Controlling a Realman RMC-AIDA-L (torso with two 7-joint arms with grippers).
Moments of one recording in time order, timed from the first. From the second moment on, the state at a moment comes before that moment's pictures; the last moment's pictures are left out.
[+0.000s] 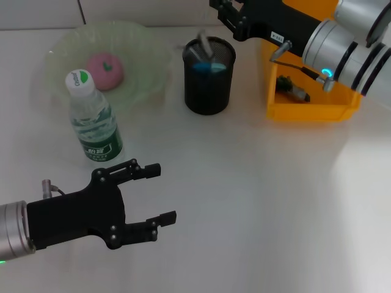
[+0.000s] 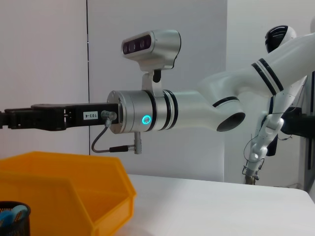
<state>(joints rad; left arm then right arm) -0.27 -2.07 1.04 0.54 1.61 1.69 -0.84 0.72 2.09 -1.34 -0.38 -0.85 -0.97 0.85</state>
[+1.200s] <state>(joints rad) -0.28 -2.07 1.01 0.54 1.60 1.69 -0.85 0.11 2.08 -1.02 -0.75 -1.55 -1.78 1.00</state>
